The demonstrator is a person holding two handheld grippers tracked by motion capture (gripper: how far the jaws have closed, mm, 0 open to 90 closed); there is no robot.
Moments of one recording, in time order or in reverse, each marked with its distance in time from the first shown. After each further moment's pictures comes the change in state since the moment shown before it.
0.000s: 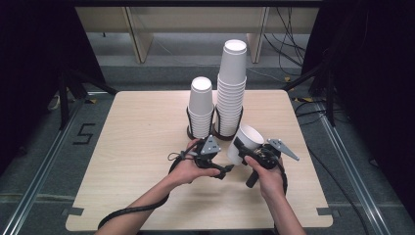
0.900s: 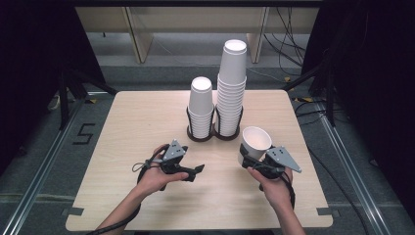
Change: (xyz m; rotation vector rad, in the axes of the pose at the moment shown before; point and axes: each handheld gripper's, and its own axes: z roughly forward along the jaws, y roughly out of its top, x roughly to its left) left arm 0.029 -0.045 -0.073 -0.067 0.118 -0.082; right arm 0.006 -0.001 -0.032 -0.079 -0.071 -0.335
